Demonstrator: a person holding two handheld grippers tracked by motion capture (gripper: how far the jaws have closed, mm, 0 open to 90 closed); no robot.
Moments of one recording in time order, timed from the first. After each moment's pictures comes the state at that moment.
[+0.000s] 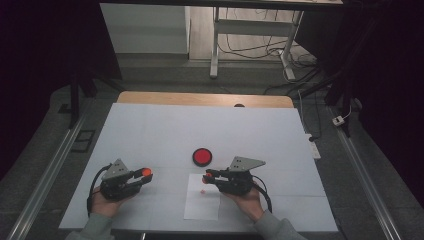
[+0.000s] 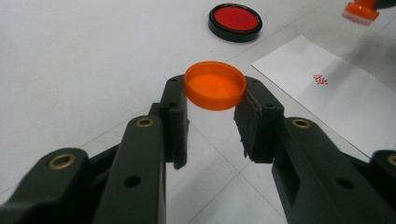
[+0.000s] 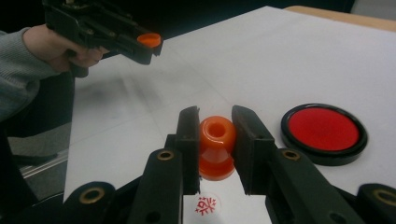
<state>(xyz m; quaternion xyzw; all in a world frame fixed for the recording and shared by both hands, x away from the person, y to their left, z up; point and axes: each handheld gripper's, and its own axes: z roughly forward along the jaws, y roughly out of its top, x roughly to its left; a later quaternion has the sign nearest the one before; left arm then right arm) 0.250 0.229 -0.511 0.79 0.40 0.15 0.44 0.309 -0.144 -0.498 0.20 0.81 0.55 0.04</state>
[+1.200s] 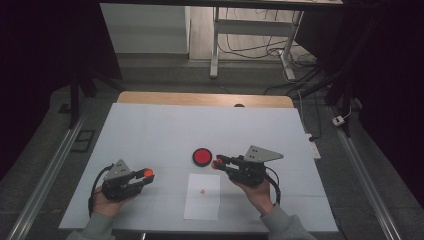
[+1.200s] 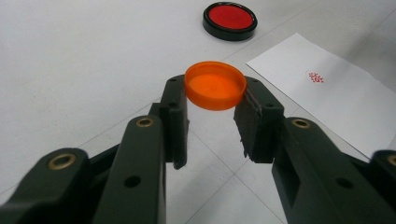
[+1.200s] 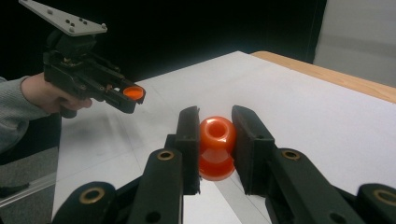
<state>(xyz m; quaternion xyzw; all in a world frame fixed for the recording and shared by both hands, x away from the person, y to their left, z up) 0.250 0.226 -0.510 0.79 0.39 0.15 0.45 0.315 -0.167 -0.458 0.20 0.77 0.59 0.09</state>
